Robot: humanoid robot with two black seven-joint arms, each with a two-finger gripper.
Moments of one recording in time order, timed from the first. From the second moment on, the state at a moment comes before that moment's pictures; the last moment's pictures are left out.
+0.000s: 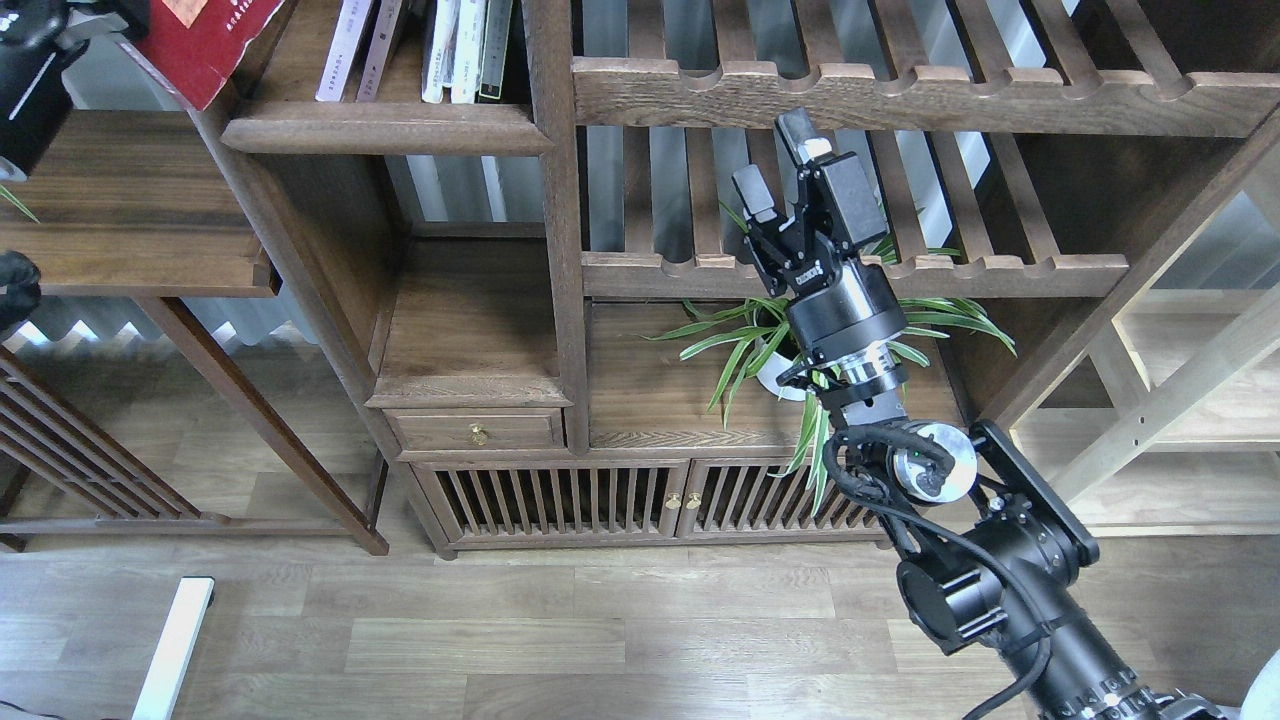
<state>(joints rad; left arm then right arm) -0.50 0.54 -1.44 -1.62 0.60 -0.03 0.14 0.33 -0.01 1.18 1.28 0.31 0.51 -0.03</state>
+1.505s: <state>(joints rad) -0.86 0.41 -1.08 -1.28 0.73 0.23 0.13 0.32 0.00 1.18 1.28 0.31 0.55 -0.03</state>
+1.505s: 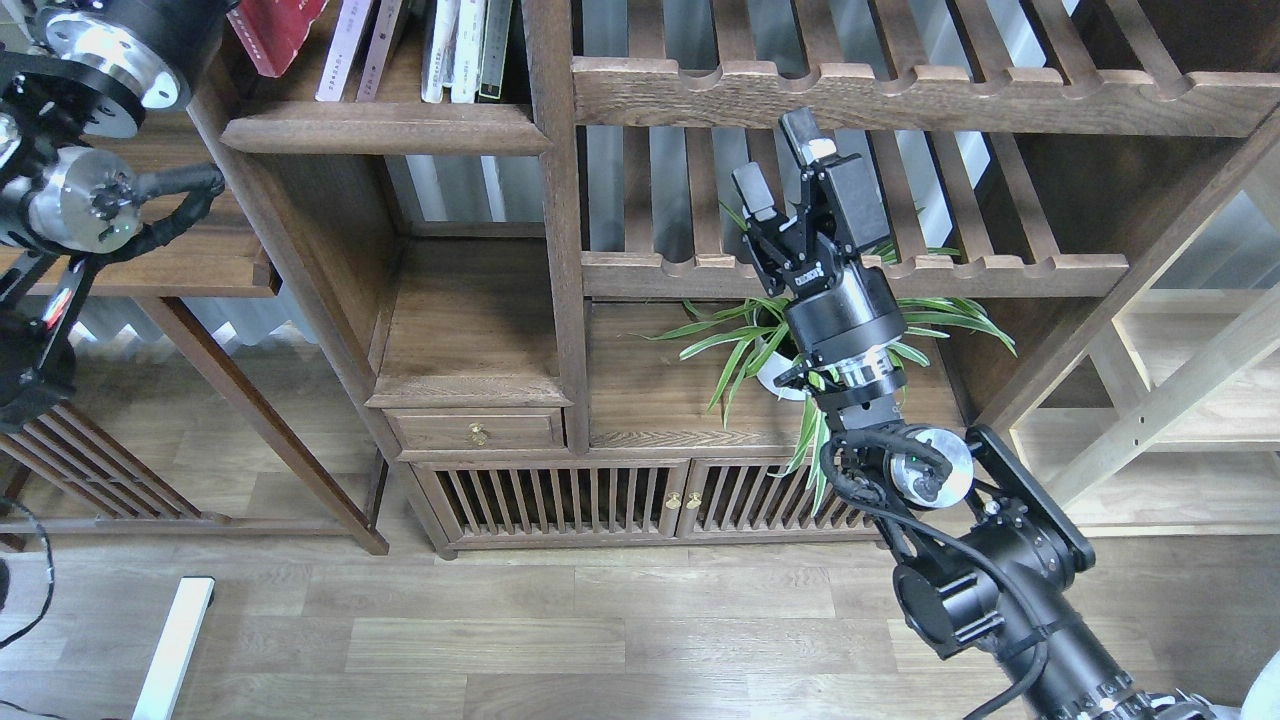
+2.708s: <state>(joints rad) -1.10 0.28 -0.92 -0.84 0.69 0.19 0.01 0.30 0.00 1.18 1.29 0.31 0.57 -0.03</state>
